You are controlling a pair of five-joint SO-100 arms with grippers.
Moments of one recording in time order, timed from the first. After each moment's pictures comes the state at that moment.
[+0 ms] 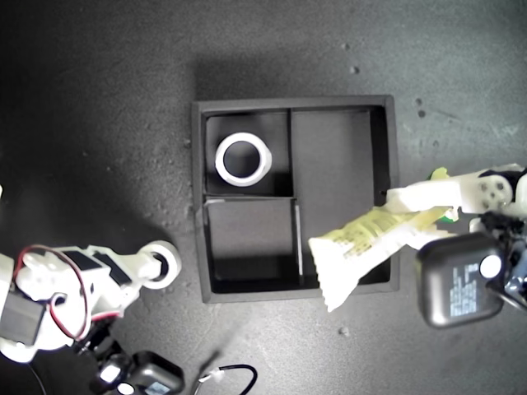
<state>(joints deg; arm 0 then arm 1) 25.0 101.2 116.1 52.4 -79.9 -1.9 94.5 81.0 55.0 84.2</state>
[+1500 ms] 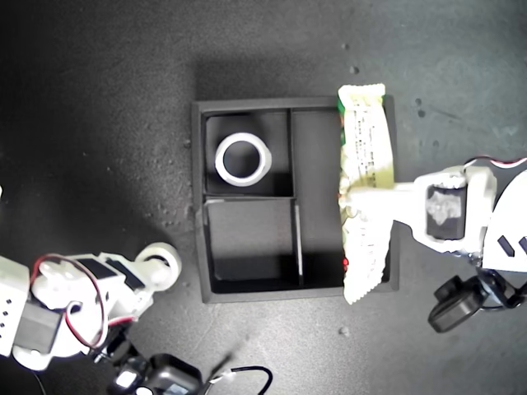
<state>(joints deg) 26.7 94.7 111.3 53.7 -83.6 -1.5 89.0 97.1 25.7 -1.7</state>
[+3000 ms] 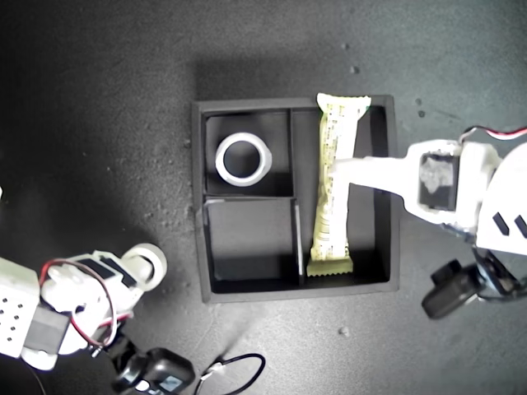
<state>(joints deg) 26.6 92.6 113.6 54.0 -84.0 -0.6 86.6 74.3 47.9 7.7</state>
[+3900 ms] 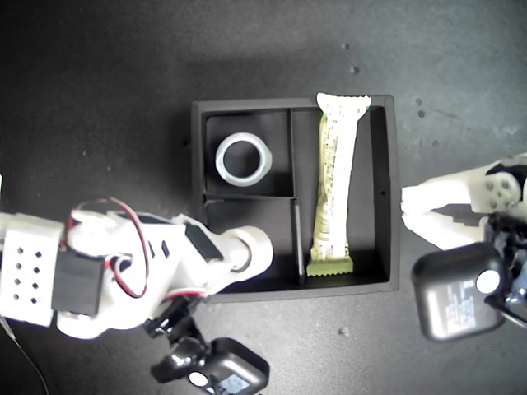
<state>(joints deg) 13.1 87.7 92.1 47.2 -64.7 -1.7 86.6 60.8 73.9 77.3</state>
